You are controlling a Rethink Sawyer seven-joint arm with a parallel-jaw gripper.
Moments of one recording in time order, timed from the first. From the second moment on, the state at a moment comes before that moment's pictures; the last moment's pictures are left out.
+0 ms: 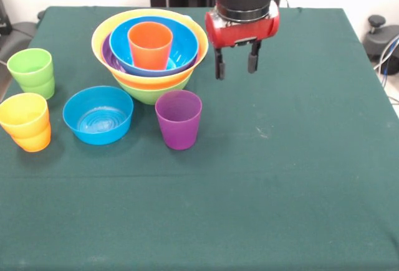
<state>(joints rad) -0.52 -0.58 0.55 1.56 -0.58 0.77 1.74</state>
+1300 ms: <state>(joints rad) -0.56 -0.54 0.55 1.44 -0.58 0.77 1.74</state>
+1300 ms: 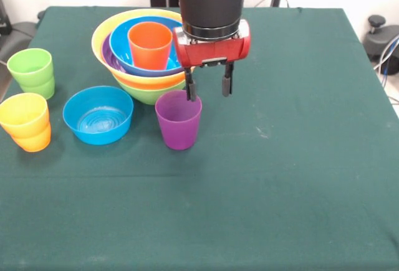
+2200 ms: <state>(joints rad) -0.60 -0.49 0.55 1.42 -0.62 0.77 1.74</state>
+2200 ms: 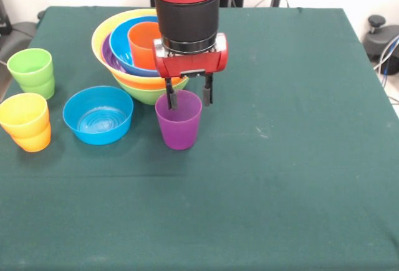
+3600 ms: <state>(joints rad) -0.52 -0.50 0.47 1.45 -0.80 0.68 1.74</state>
